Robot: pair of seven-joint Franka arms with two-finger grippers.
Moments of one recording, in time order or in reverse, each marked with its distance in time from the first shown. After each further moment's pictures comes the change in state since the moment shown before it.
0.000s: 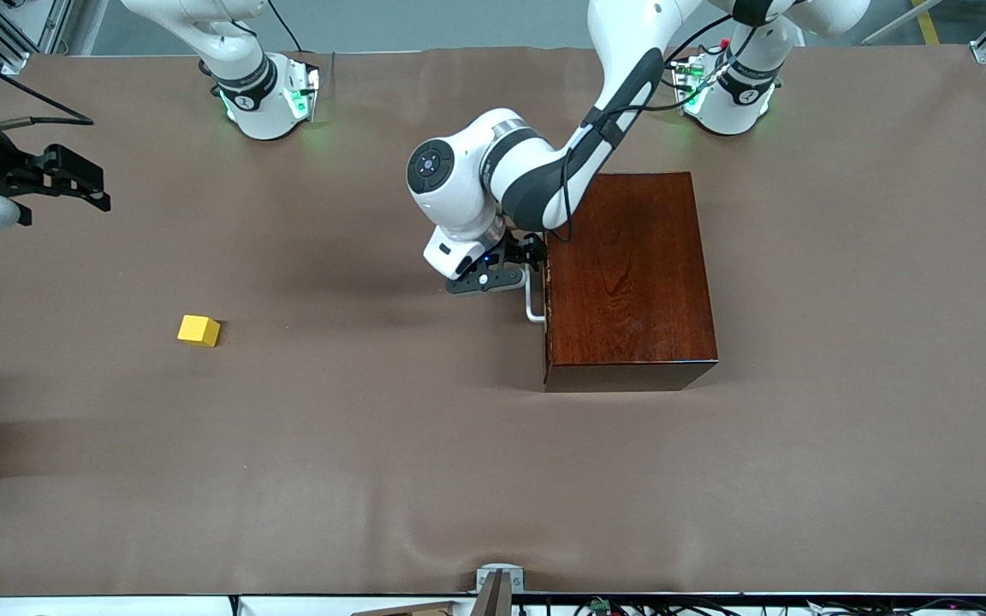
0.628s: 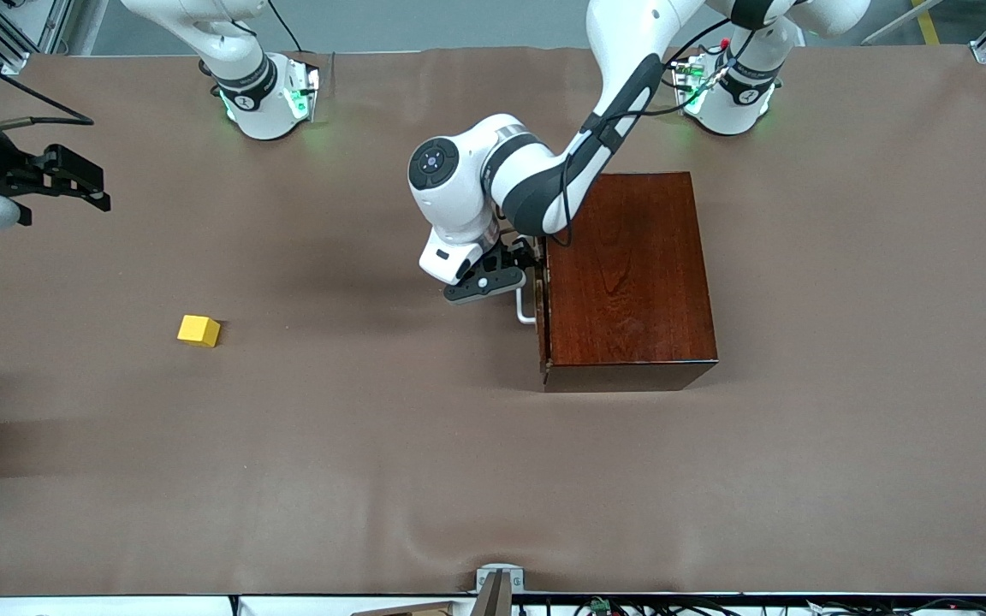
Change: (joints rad) left arm 0.001 0.009 -0.003 0.000 0.000 0.140 -0.159; right arm 0.000 0.000 0.000 0.000 0.000 0.000 0.000
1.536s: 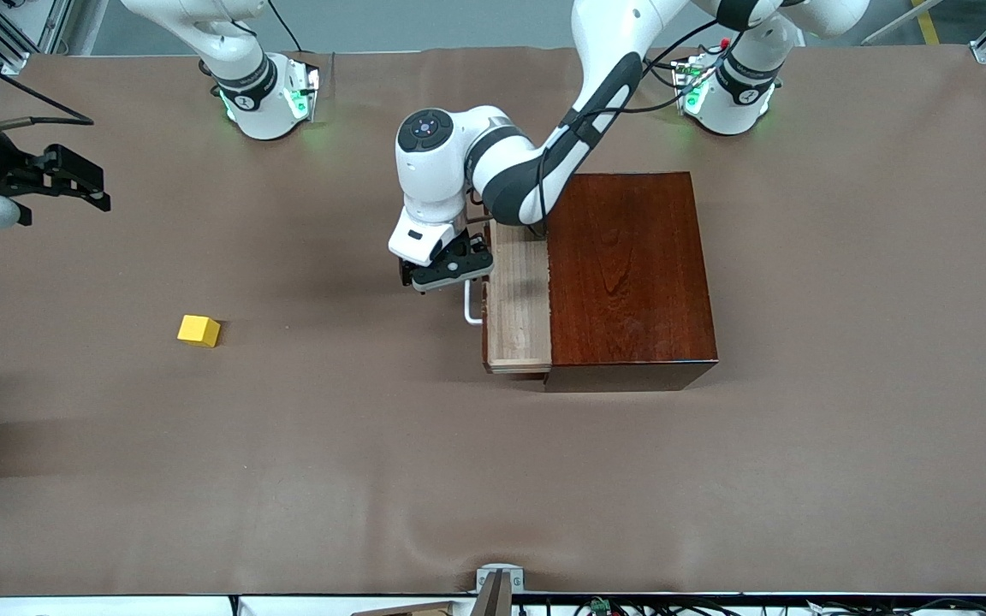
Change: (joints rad) left arm -0.045 0.026 -0.012 0.003 0.000 0.277 -0.193; right arm 0.000 0.000 0.000 0.000 0.000 0.001 0.000
